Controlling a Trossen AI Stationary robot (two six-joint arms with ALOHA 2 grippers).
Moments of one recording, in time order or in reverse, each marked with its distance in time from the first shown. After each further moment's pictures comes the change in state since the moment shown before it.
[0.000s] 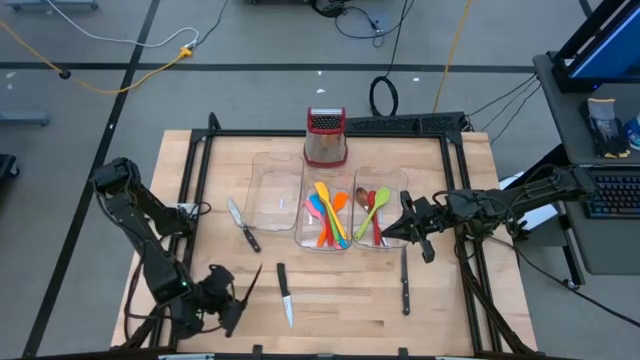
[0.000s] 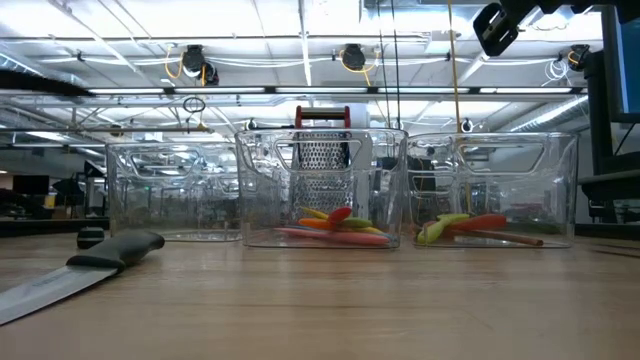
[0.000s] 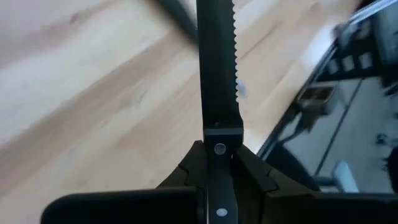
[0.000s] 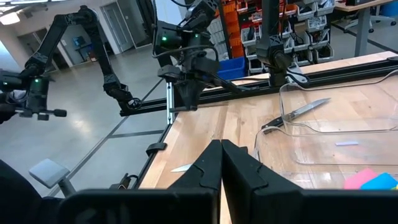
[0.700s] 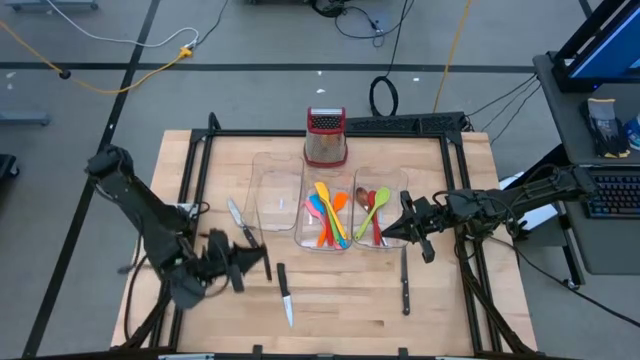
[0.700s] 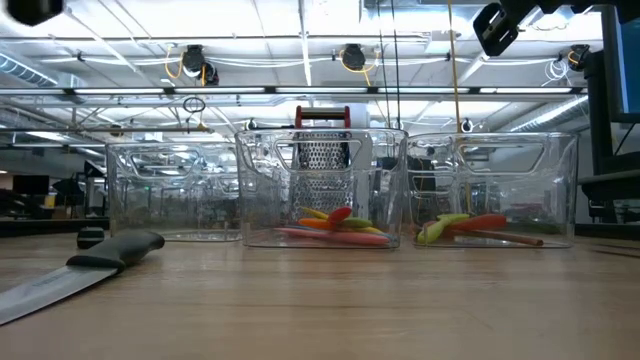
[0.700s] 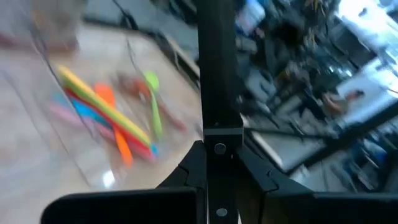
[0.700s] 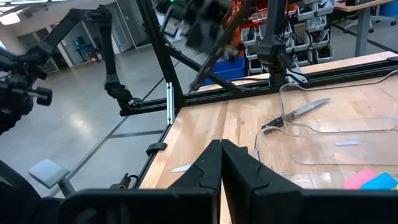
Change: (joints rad) left arm 0.170 -0.179 0.000 0.265 -0.666 0.607; right arm 0.000 0.000 0.000 0.000 0.000 0.000
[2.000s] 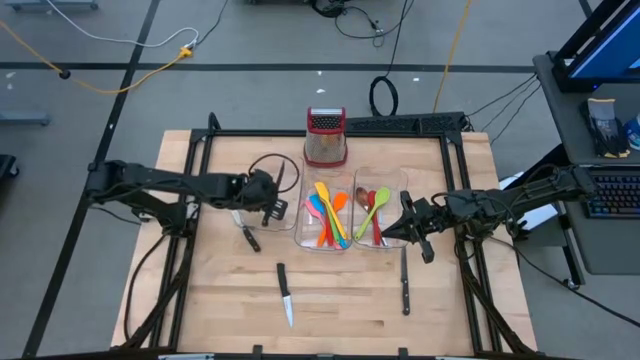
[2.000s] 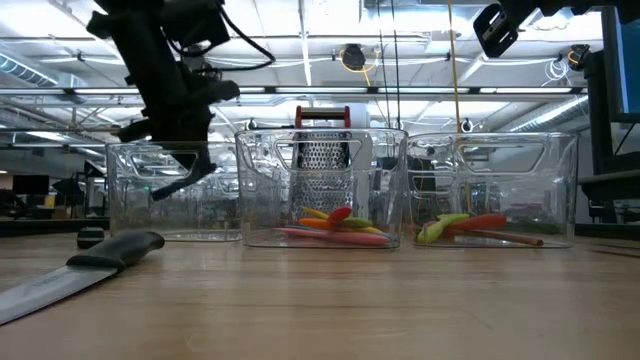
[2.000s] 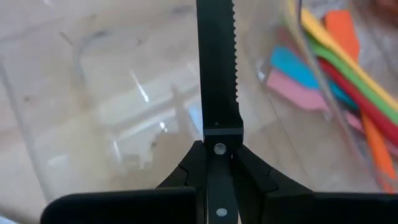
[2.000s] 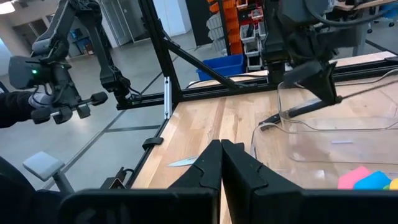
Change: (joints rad) left arm 0.951 0.094 -0.001 -0.434 0.871 0.334; right arm 0.000 0.000 0.000 -0.019 0.000 -0.027
